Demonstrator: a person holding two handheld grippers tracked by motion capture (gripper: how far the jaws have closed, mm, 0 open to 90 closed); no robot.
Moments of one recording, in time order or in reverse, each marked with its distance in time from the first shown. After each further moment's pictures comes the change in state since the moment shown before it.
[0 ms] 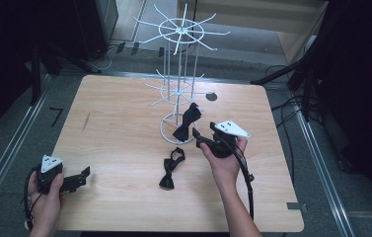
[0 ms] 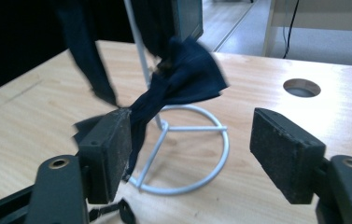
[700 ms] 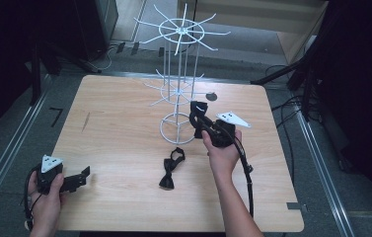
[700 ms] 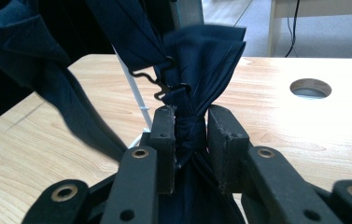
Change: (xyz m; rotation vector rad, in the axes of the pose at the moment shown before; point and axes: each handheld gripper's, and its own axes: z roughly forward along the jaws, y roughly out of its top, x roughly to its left) left arm 0.000 0.000 0.000 -0.003 0.002 -0.001; right arm -0.011 0.016 0.019 -0.005 0.016 0.101
